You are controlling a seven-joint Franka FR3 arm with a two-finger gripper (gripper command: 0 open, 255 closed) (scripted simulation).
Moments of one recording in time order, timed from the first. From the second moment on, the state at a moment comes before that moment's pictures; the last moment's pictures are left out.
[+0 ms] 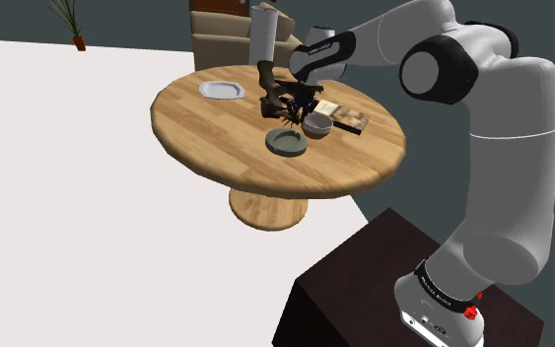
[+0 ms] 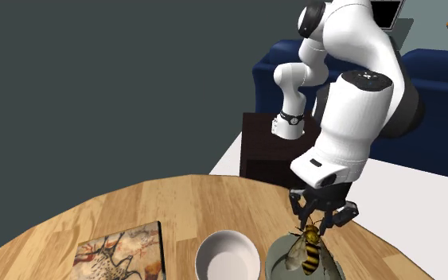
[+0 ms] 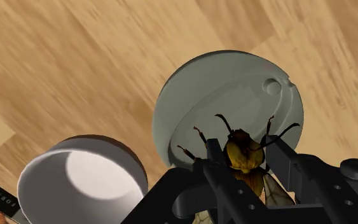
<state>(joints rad) 0.08 0.55 -0.32 -1.57 0.20 2.20 0.01</state>
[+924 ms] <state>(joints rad) 0.07 0.65 -0.29 -1.59 0.23 2.32 0.01</state>
